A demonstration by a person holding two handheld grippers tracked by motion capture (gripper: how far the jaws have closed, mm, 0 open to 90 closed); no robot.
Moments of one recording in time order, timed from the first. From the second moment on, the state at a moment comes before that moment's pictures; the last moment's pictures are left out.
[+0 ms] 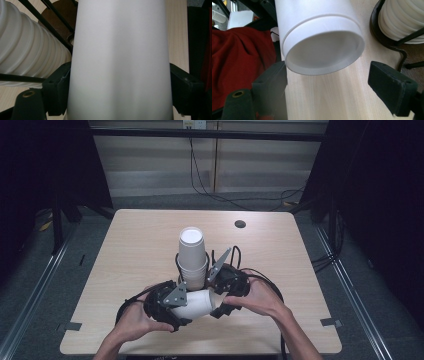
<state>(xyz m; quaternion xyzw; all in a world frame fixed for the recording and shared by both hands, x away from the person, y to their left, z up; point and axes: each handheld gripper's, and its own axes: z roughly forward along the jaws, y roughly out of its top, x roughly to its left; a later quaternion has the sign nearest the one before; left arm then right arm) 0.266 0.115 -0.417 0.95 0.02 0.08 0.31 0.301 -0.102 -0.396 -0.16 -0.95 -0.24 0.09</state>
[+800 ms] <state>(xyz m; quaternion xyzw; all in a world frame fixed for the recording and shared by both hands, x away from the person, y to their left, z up) 0.261 0.105 -0.420 0.95 0.00 0.07 0.30 0.303 -0.073 -0.407 -0.11 -0.96 -0.20 0.13</state>
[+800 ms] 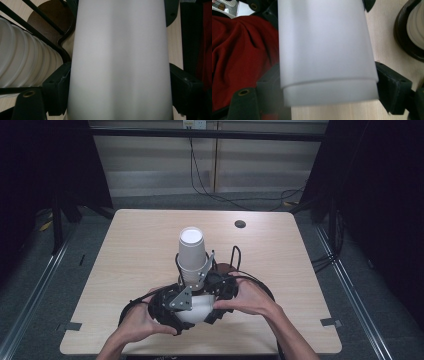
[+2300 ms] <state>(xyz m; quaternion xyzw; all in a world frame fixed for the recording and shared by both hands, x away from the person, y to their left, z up) 0.265 0.117 -0.413 0.92 0.00 0.03 0.38 0.299 -0.071 -0.401 -0.10 -0.96 -0.22 0.16</state>
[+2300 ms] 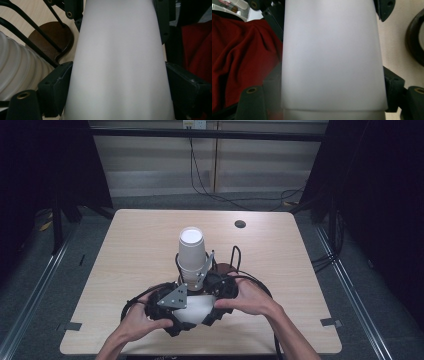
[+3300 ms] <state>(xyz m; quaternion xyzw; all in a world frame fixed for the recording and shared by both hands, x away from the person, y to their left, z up) 0.265 0.122 -0.410 0.91 -0.01 0.02 0.41 0.298 -0.073 -0.400 -0.09 -0.95 -0.23 0.16</state>
